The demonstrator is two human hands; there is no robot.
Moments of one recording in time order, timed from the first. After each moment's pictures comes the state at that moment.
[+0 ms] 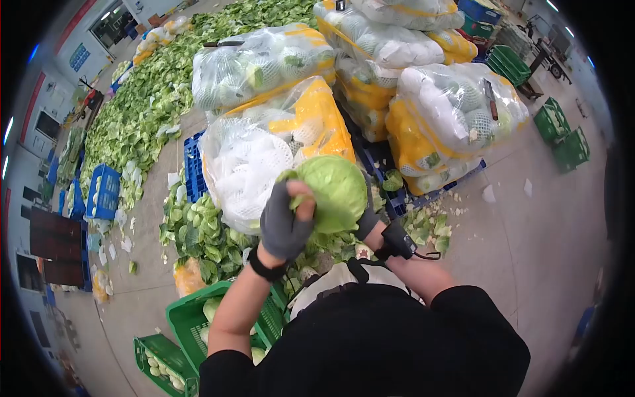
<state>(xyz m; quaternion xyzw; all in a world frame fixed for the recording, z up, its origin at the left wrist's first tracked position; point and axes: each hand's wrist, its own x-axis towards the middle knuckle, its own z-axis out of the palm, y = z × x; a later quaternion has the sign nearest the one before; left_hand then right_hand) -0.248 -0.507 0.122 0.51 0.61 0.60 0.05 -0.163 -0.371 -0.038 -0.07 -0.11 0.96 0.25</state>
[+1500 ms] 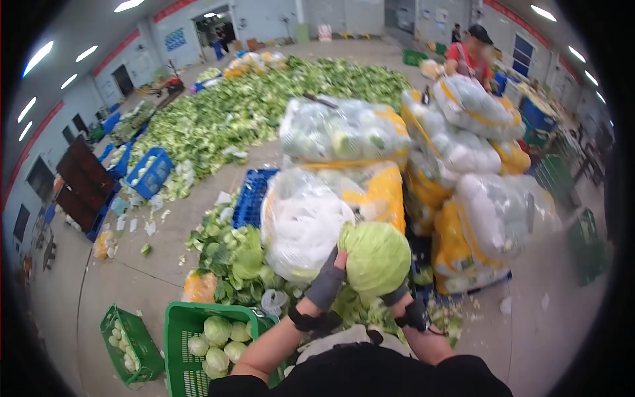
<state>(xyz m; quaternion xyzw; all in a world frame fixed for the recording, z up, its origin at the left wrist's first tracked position) -0.269 -0.532 0.079 0.28 0.56 0.70 0.32 -0.170 -0.386 0.003 -0.07 -0.26 0.95 0.16</state>
